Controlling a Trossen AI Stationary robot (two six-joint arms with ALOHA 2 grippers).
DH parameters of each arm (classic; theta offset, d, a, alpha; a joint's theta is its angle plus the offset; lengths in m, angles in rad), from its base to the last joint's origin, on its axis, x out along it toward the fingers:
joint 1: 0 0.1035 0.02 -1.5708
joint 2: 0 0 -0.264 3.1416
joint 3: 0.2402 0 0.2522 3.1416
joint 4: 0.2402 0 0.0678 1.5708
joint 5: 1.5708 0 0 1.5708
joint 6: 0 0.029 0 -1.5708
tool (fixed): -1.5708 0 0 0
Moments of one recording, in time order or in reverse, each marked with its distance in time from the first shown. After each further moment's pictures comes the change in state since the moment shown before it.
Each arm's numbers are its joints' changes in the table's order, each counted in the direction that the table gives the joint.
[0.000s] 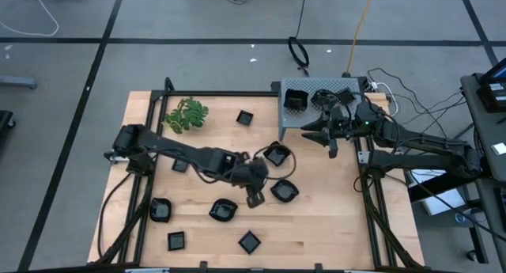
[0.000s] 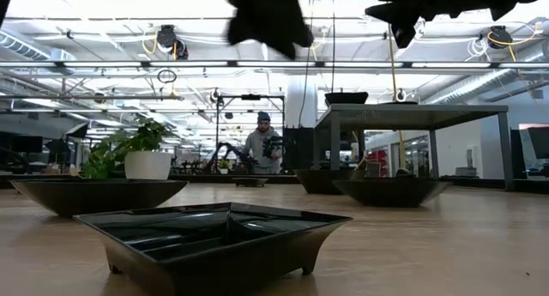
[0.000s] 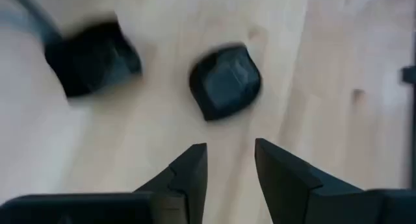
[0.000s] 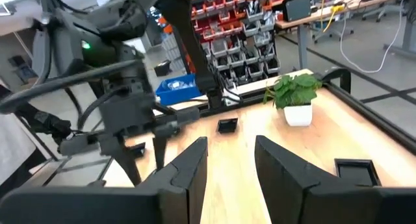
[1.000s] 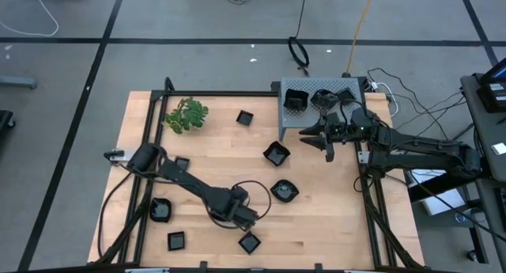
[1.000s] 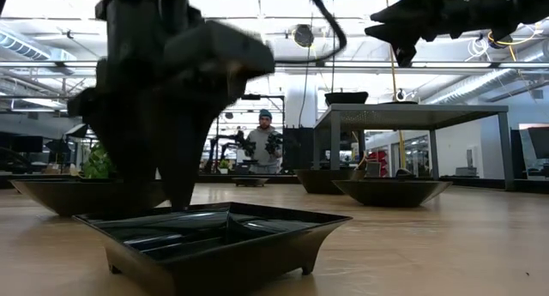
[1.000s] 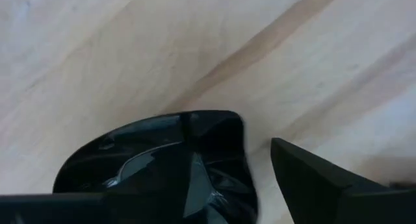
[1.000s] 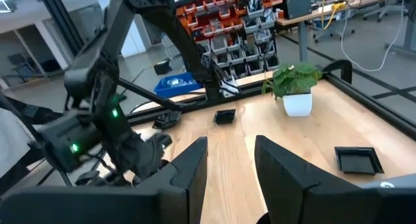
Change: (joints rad) left arm -0.197 0.232 -0.112 0.168 -0.093 -0.795; right arm 0.000 0.000 -0.139 -0.148 0.000 -0.007
